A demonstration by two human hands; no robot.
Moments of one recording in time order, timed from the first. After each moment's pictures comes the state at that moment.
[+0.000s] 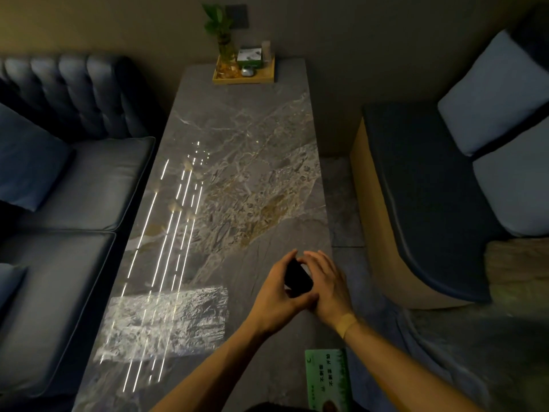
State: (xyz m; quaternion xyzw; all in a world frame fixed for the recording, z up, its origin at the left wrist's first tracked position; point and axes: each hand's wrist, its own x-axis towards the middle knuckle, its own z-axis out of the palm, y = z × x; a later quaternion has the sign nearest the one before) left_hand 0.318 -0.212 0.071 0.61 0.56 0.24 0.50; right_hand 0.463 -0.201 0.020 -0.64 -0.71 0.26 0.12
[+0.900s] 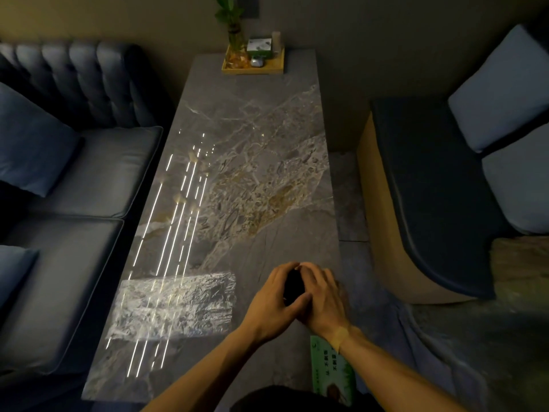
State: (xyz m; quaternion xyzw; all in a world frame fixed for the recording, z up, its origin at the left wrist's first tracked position) left_hand 0.289 -0.245 0.055 0.68 0.56 0.20 0.43; right_hand 0.432 -0.245 0.036 -0.64 -0.73 0.21 0.07
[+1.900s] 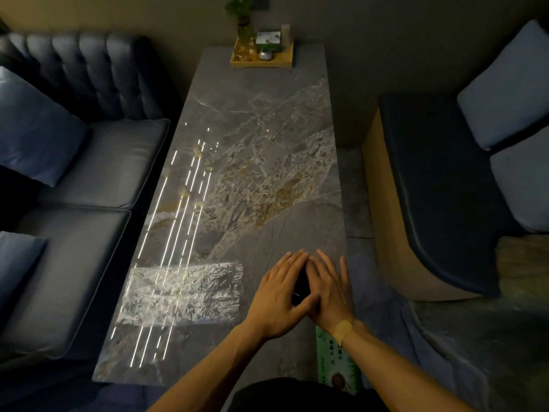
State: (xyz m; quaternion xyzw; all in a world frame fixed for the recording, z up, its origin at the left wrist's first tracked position) left_hand 0.281 -0.260 0.048 0.77 0.54 0.15 0.31; right_hand 0.424 -0.253 0.040 -0.62 -0.76 0.19 0.07
